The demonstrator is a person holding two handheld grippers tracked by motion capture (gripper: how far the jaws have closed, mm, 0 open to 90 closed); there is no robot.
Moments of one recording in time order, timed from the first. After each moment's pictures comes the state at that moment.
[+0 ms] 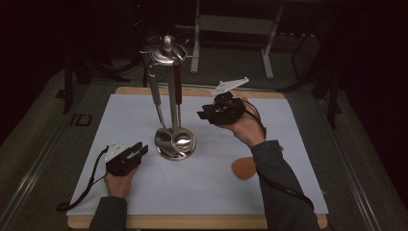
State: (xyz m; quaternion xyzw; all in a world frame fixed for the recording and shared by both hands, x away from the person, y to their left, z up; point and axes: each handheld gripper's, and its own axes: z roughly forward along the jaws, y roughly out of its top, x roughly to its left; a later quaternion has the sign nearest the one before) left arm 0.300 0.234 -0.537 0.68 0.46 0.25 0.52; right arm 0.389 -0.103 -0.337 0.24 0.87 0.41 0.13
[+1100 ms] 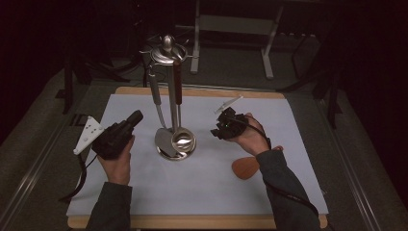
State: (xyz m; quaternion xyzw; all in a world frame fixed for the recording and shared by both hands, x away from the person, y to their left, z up) left arm 0.280 0.217 -0.395 0.55 0.35 0.30 0.70; right arm 0.404 -0.126 -0.408 0.29 0.91 0.28 0.12
